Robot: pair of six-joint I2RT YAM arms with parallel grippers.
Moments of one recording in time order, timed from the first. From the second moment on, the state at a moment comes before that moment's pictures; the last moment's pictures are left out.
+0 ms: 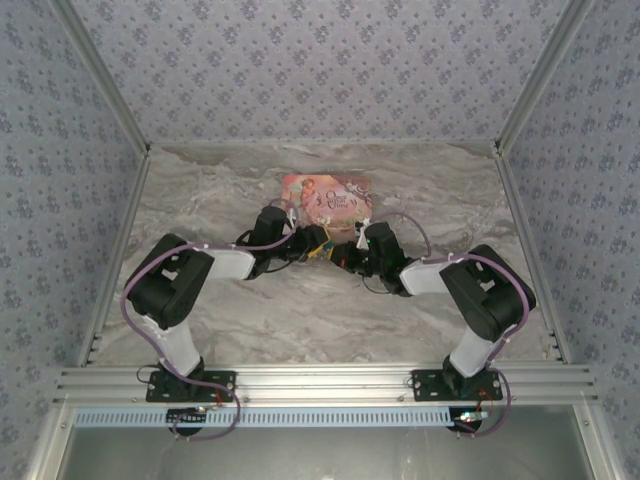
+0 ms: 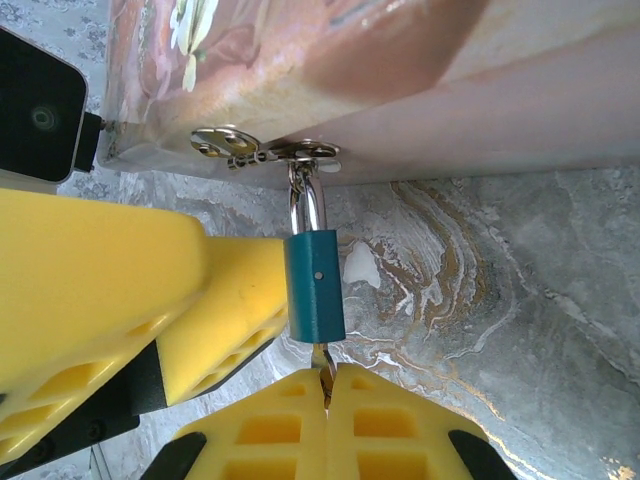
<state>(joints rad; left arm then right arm) -0.59 1.80 0.82 0.45 0.48 -1.15 0.59 1.69 0.63 0.51 -0.37 0.92</state>
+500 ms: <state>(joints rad) -0.59 1.80 0.84 0.41 0.46 -1.15 0.59 1.69 0.64 0.51 -0.38 0.94</state>
